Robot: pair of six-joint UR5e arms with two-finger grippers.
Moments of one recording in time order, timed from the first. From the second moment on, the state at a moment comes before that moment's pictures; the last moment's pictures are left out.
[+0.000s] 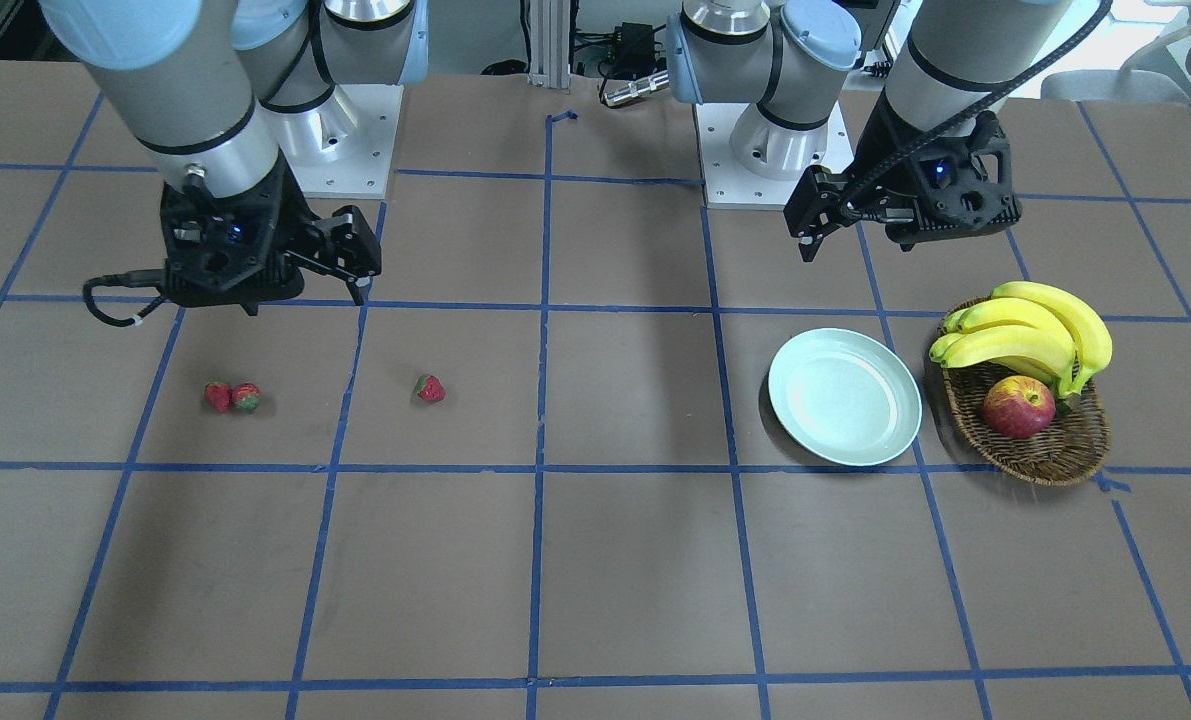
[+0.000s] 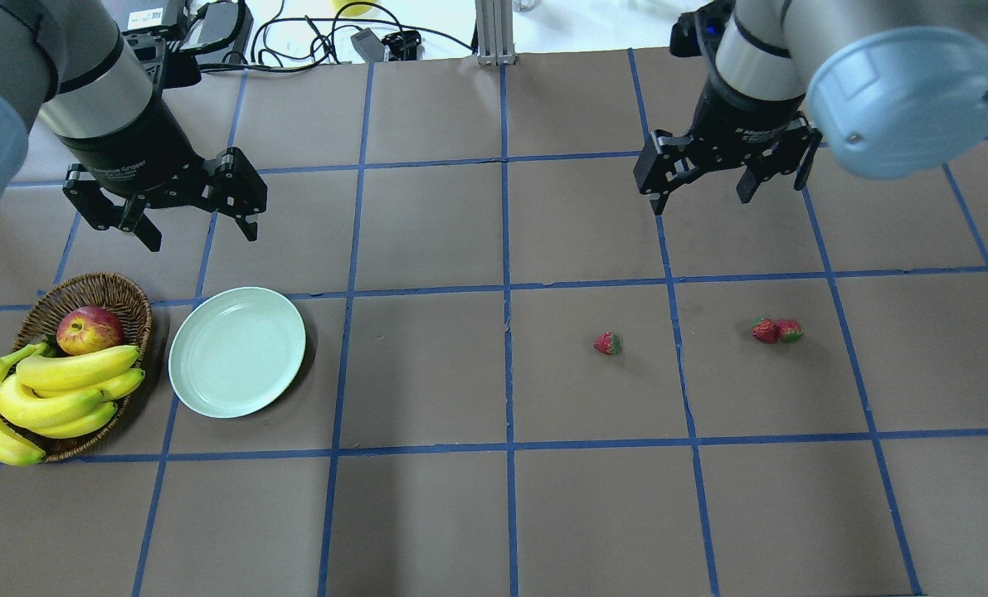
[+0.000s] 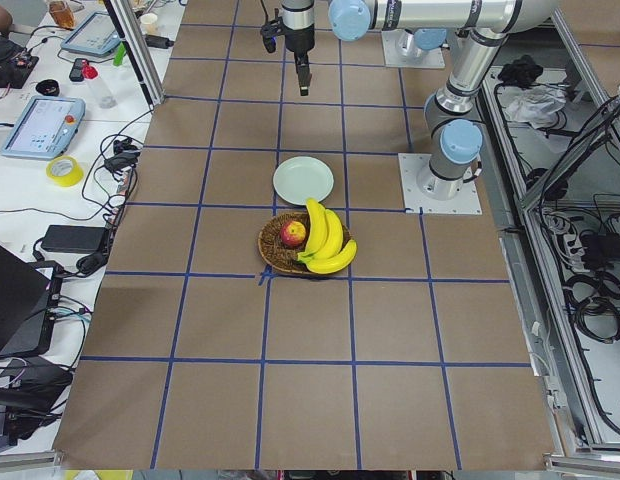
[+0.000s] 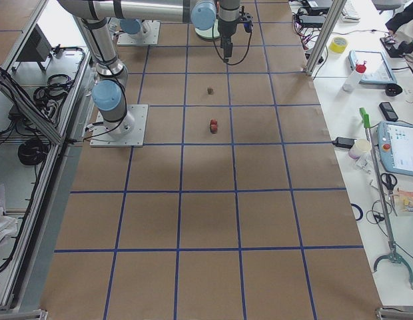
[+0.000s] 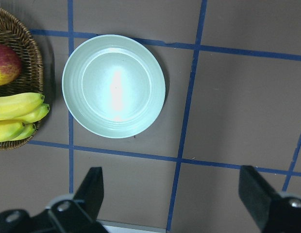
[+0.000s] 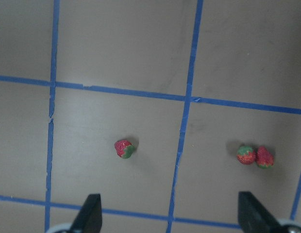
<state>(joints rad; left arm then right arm) -1.52 -1.53 -1.63 -1.61 1.63 -0.07 1.65 -1.49 1.64 -1.72 -1.55 -0.05</state>
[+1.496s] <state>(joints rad) -1.52 -1.53 -1.63 -1.61 1.63 -0.07 1.74 -1.27 2.11 -2.41 -1.54 0.09</state>
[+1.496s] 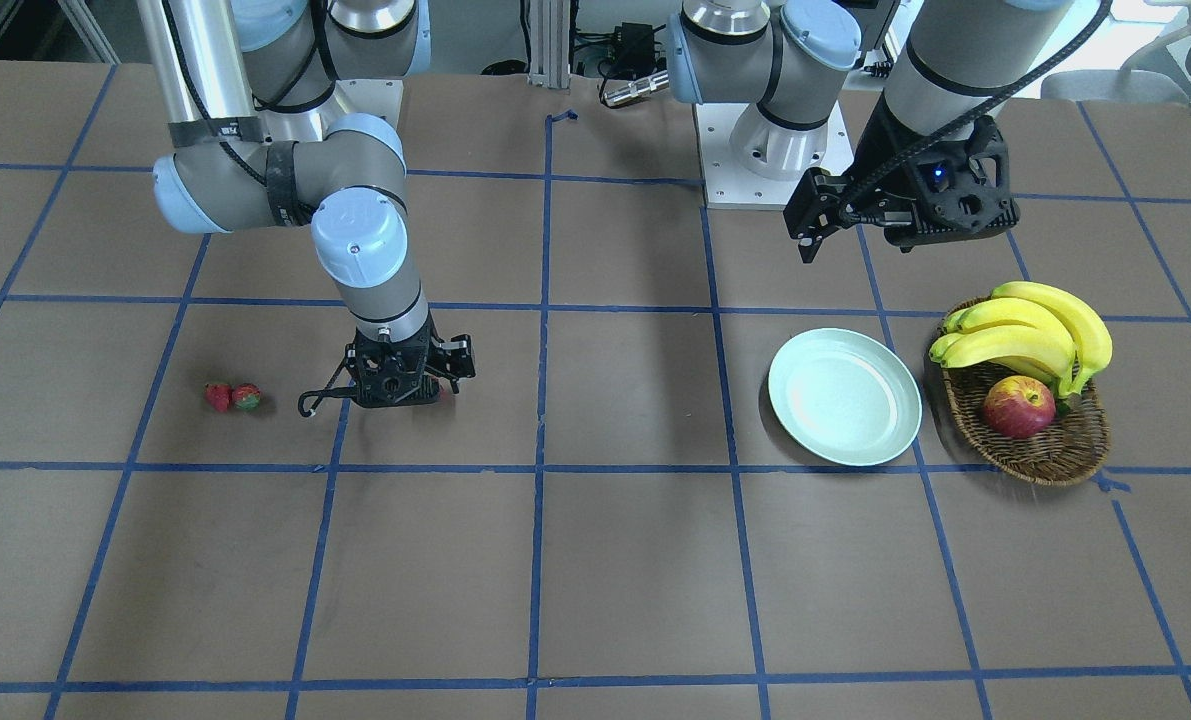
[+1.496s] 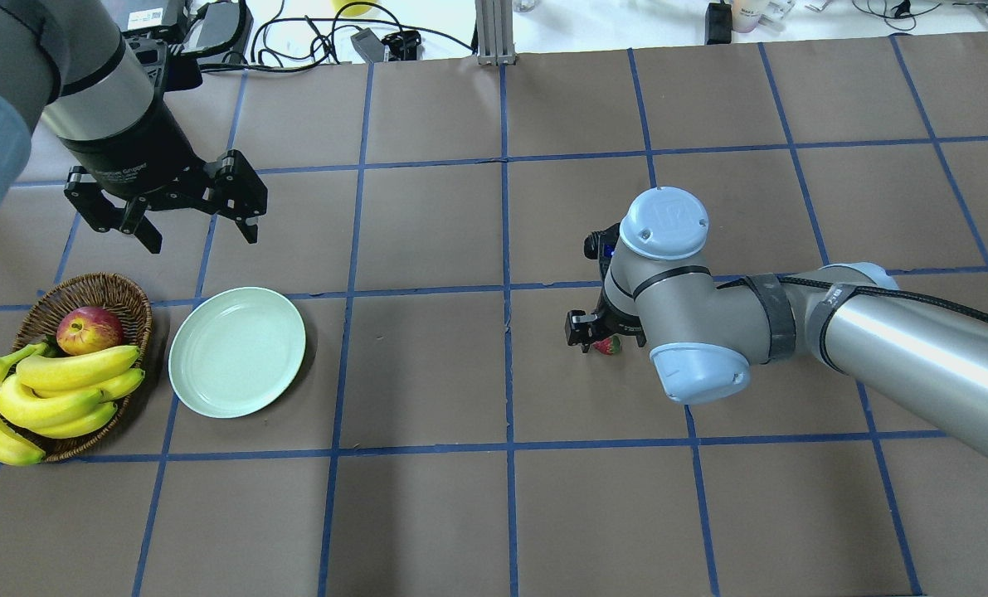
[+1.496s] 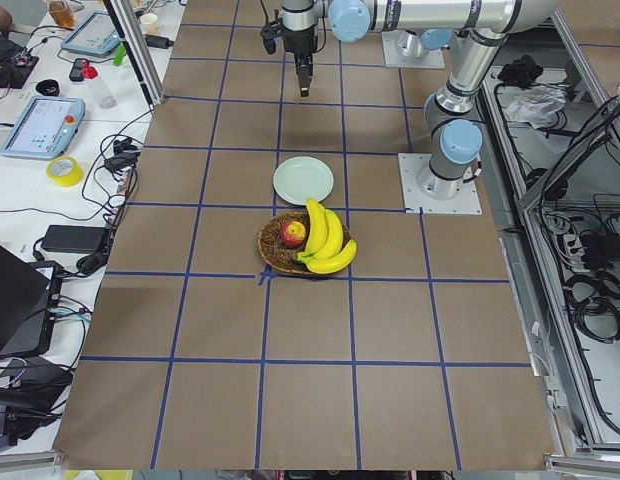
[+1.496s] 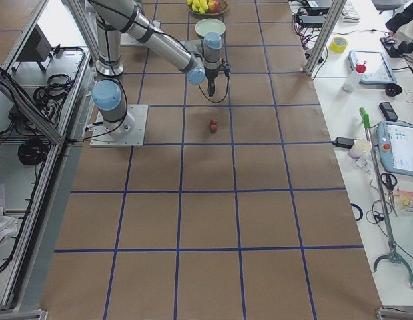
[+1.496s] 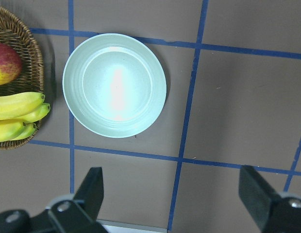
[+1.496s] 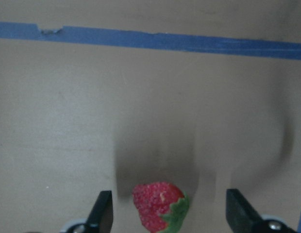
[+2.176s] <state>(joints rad) -1.52 -1.53 -1.63 -1.62 1.63 -0.07 1.74 -1.27 2.10 -2.41 -1.52 0.10</state>
